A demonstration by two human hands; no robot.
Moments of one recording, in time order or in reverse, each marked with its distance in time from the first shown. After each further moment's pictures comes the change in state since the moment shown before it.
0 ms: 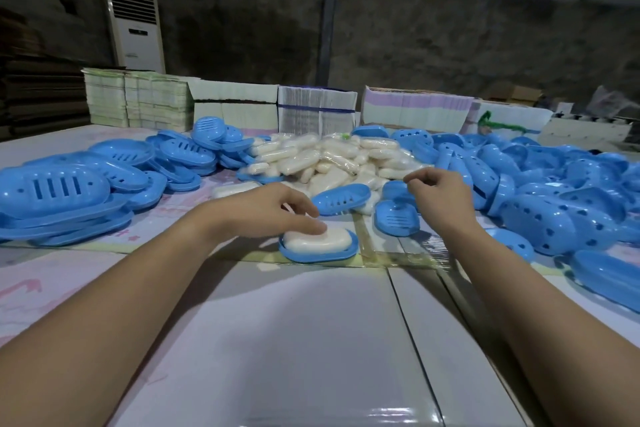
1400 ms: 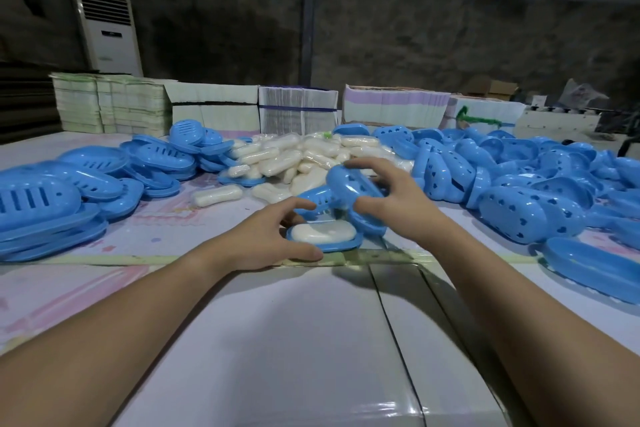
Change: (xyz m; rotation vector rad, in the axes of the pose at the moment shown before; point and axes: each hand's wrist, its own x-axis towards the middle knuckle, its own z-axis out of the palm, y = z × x) left_hand 0.011 -0.012 0.046 -0.253 0.103 0.117; right_hand -0.023 -0.020 -0.001 0.179 -0.456 -0.250
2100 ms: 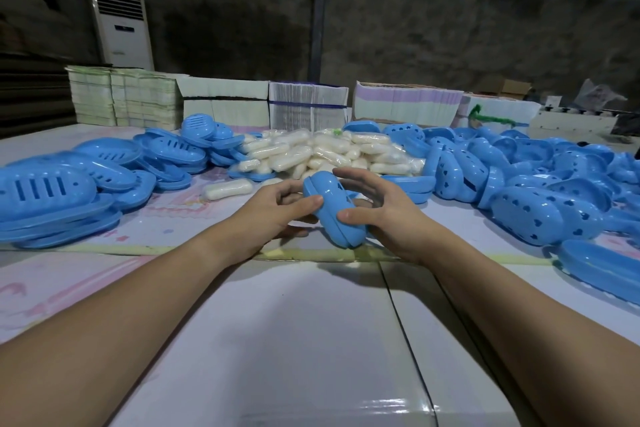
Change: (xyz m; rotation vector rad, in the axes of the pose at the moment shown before) left_hand -0.001 0.010 -0.003 -0.534 0.096 -0.054; right_hand 0.001 0.012 0.029 0.496 -0.227 0.060
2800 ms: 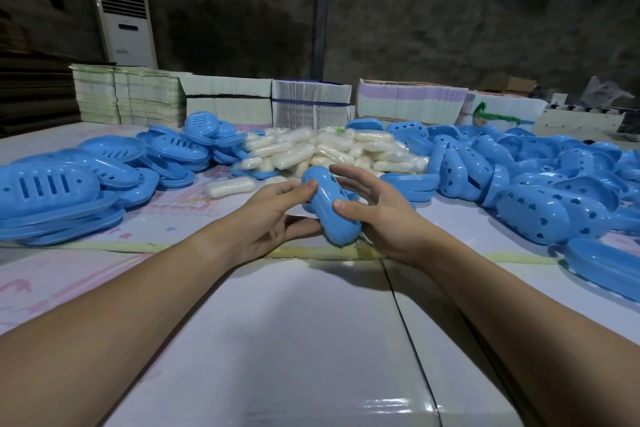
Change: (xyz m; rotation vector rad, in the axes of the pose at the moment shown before) left_hand 0.003 0.000 0.000 -0.473 -0.082 -0.131; right_hand 0.001 0.003 0.012 0.041 0.017 0.003
